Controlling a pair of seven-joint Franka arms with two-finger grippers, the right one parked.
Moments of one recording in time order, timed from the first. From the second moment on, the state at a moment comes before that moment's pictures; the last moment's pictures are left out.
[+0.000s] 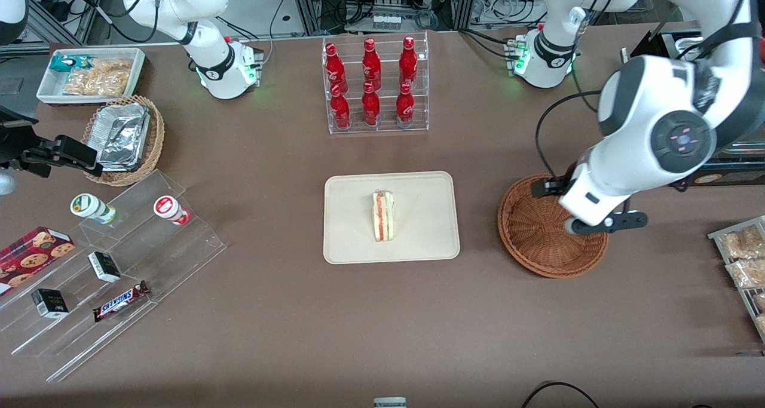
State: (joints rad) arm -0.22 0.23 -0.02 -1.55 -0.05 1.56 -0.33
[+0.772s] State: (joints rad) arm 0.09 0.00 -0.16 -1.60 -0.02 1.47 -0.02
